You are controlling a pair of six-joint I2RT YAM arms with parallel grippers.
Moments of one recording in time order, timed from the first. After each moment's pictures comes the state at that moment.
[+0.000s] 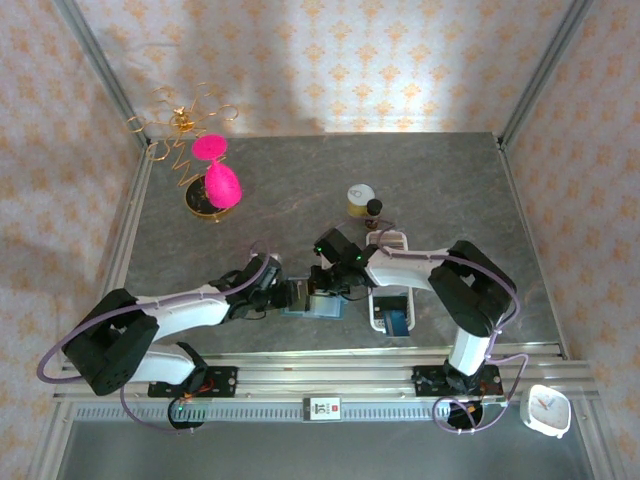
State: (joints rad) left arm -0.65 1.33 0.44 -0.06 0.06 -0.81; right arm 0.86 1.76 0.97 -0.24 -0.36 0.81
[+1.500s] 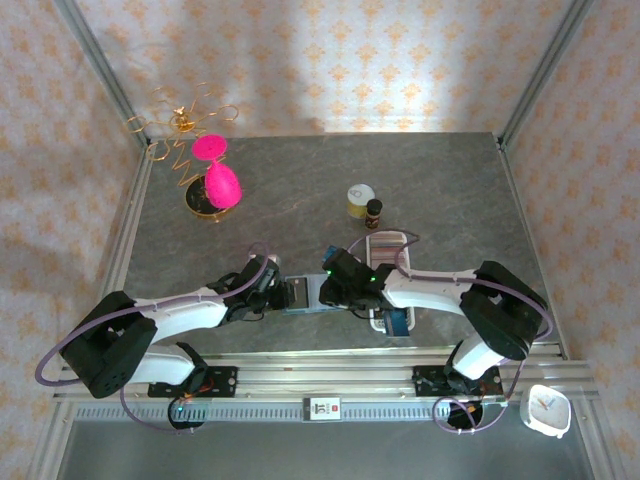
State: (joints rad) left arm -0.65 1.31 0.42 -0.05 0.05 -0.78; right arm 0.94 1.57 0.79 -0.28 -0.05 1.04
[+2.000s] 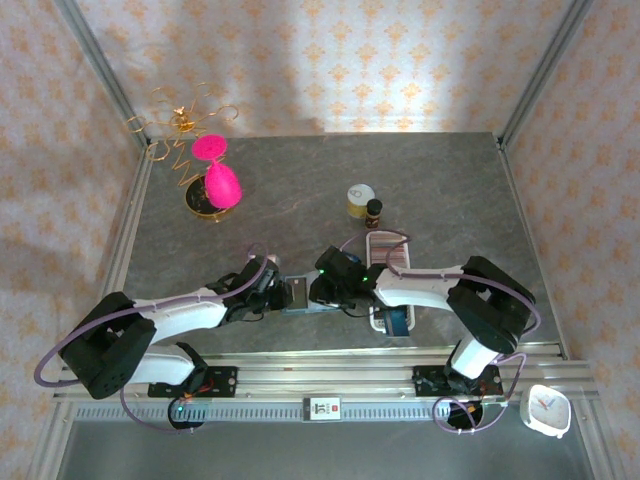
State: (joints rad) left arm -0.65 1.30 0.41 -0.05 0.05 -0.78; right arm 0.96 1.63 0.82 -0.18 -0.08 1.07
